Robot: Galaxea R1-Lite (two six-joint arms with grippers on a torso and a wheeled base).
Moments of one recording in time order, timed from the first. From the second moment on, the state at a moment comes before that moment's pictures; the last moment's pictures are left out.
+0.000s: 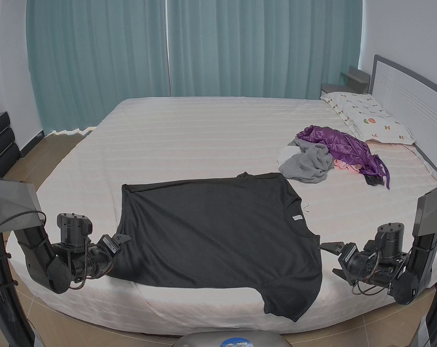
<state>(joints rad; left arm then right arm) -0.09 2.12 -0.39 -1.06 -0.07 -0.93 0.22 2.15 -0.15 -1.41 0.18 1.05</state>
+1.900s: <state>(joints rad) -0.01 2.24 -0.24 -1.07 0.22 -0.53 0.22 2.17 -0.14 -1.42 0.18 1.05</state>
